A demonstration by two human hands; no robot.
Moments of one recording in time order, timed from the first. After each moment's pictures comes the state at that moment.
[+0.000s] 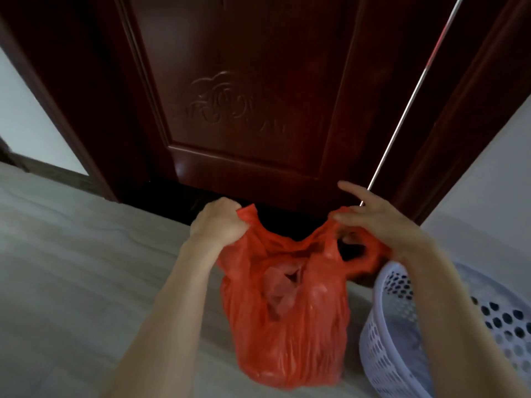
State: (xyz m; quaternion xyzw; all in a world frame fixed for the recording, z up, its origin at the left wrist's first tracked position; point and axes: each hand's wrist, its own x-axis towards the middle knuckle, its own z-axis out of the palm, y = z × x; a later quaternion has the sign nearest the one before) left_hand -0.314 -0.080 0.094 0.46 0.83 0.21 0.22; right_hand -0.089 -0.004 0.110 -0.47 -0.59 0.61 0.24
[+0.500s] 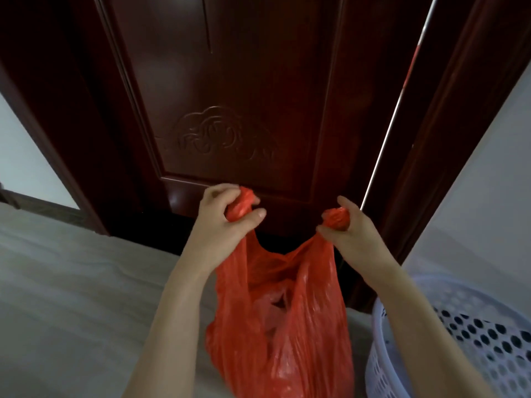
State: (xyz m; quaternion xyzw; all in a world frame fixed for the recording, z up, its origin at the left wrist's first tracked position) left_hand -0.293 -0.080 0.125 0.51 0.64 0.53 0.21; right_hand -0.105 -0.007 0.108 -0.51 -0.66 0.43 0.34
